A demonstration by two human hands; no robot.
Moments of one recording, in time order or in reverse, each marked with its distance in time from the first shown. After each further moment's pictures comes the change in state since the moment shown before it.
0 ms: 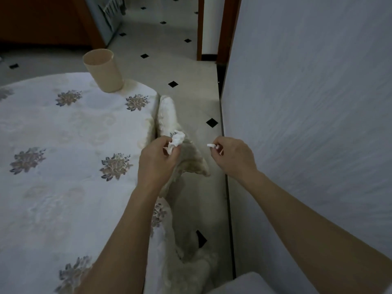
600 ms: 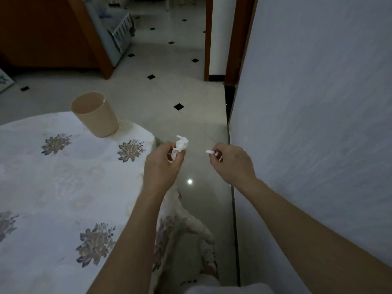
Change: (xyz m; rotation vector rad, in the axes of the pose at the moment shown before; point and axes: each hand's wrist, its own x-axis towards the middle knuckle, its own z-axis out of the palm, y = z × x) left_hand 0.233 0.006 0.080 0.013 0.027 -0.019; right_hand 0.241 0.051 0.012 0.074 0.006 0.021
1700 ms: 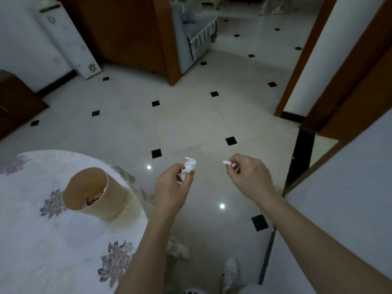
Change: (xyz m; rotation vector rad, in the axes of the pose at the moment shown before) left_hand 0.436 -0.082 0.088 0.122 0.266 -0.361; right_hand 0.540 0.020 0.093 0.067 -0.228 -0.301
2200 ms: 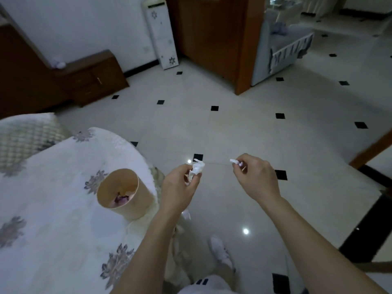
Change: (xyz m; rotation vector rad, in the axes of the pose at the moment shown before) left_hand 0.099 -0.015 -0.024 0.068 0.236 -0.244; right_hand 0.175 -0.055 0.045 0.114 -0.142 -0.292
